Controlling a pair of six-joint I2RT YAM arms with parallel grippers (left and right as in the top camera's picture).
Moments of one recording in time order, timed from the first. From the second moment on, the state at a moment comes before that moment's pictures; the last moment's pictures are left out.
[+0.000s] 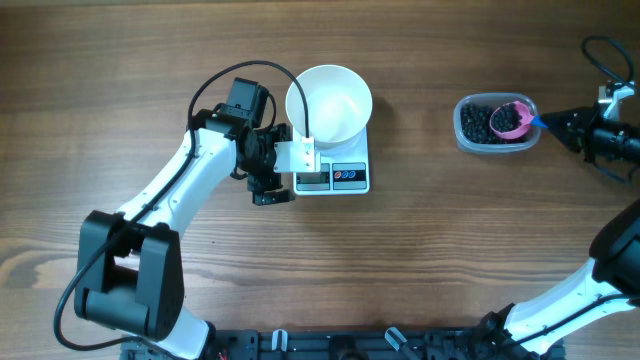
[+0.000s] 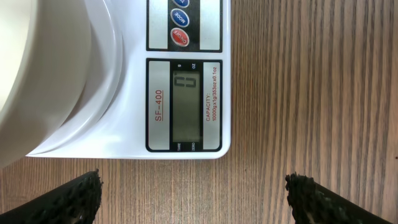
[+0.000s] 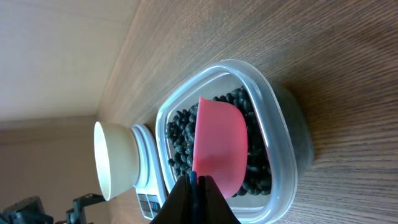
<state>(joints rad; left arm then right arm) -0.29 1.74 1.17 -0.81 0.39 1.27 -0.67 1.99 1.45 -0.88 -0.97 -0.05</state>
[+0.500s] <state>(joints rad) -0.29 1.74 1.17 -0.81 0.39 1.27 -0.74 1.99 1.44 -0.93 -1.14 -0.13</state>
